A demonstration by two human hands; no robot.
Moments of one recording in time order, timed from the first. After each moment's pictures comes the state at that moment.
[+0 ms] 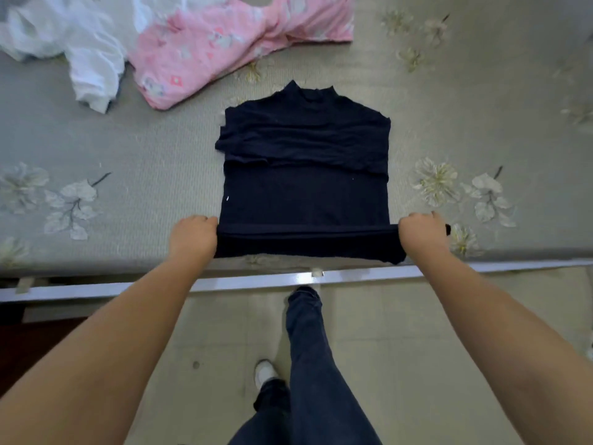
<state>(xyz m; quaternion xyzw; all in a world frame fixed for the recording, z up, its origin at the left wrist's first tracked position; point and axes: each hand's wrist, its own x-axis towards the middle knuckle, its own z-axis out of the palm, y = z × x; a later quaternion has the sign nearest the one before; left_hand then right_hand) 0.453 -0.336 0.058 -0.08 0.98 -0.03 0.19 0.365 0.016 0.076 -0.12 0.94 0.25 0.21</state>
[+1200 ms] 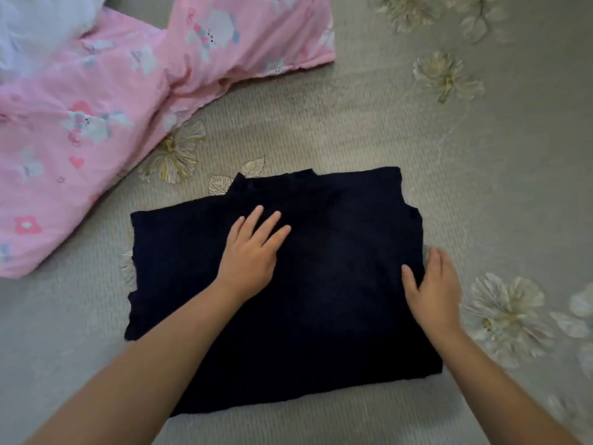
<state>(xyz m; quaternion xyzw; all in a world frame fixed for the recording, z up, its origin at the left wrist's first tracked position) 0.050 -0.278 -0.074 0.18 0.98 0.09 0.05 0.085 -0.006 -0.072 0.20 0.95 -0.17 0.16</state>
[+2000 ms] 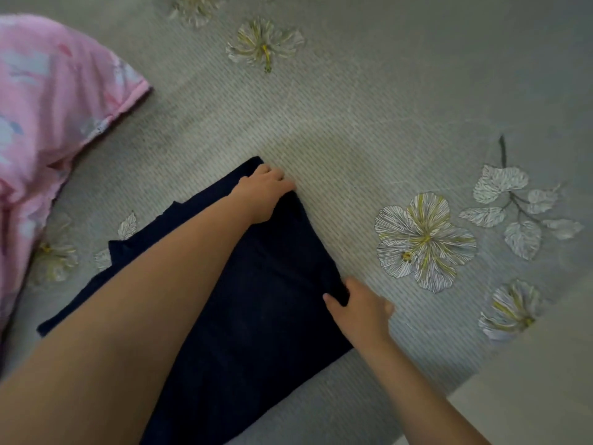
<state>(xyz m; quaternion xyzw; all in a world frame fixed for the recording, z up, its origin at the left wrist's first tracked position) -0.067 -0.066 -0.078 0.42 0.85 -0.08 0.31 0.160 0.016 -0.075 0.36 0.84 -0.33 0.23</state>
